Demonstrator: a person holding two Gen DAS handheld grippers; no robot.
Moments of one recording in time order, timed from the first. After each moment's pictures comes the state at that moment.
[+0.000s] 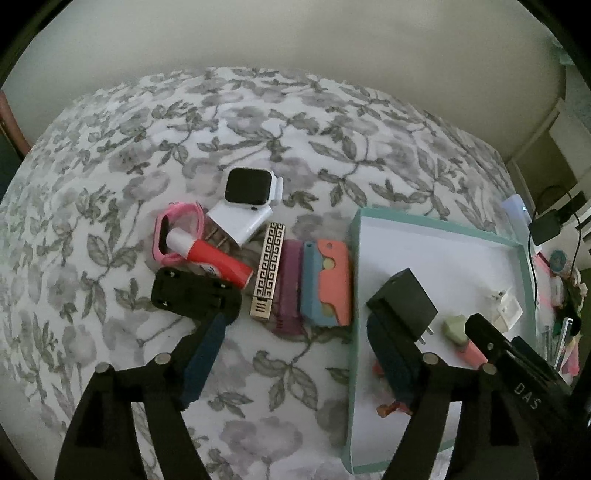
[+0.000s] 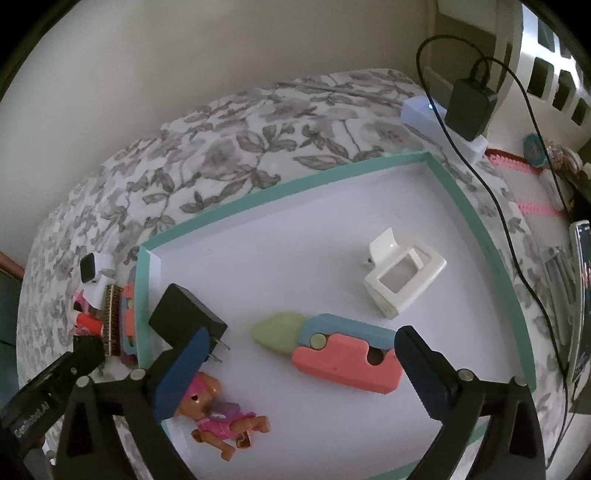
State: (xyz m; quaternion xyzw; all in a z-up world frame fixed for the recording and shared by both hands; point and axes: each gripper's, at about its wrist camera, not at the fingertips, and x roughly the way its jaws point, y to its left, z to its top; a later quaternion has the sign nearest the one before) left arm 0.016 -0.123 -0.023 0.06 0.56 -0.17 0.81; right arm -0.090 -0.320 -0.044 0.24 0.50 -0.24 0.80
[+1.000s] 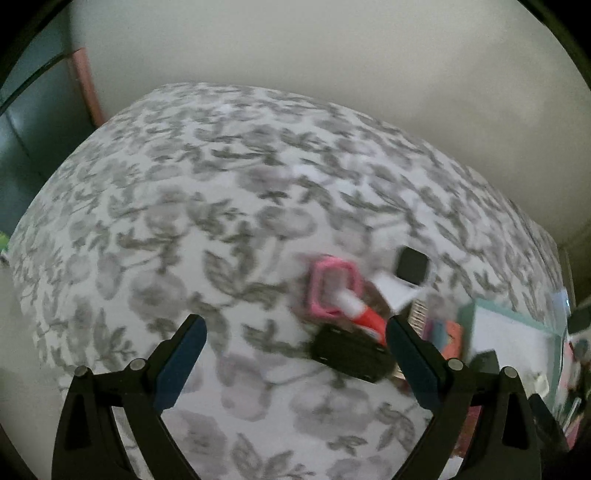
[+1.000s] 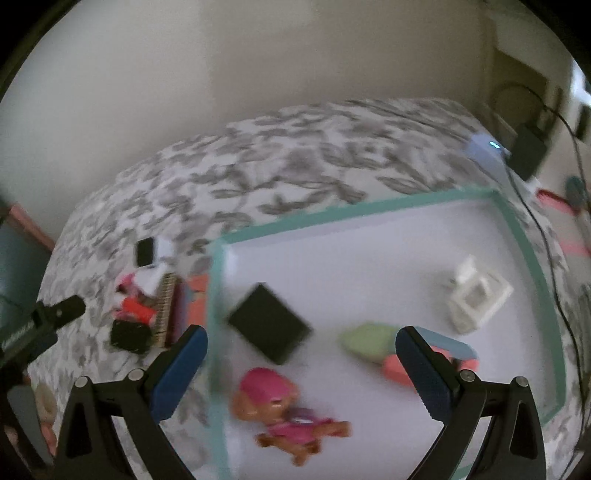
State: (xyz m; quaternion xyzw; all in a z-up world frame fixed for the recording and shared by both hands) left arm 0.064 -0.005 0.000 -0.02 0.52 -0.03 0.85; right arm -0.060 -0.261 -0.031 0.21 0.47 -0.15 0.85
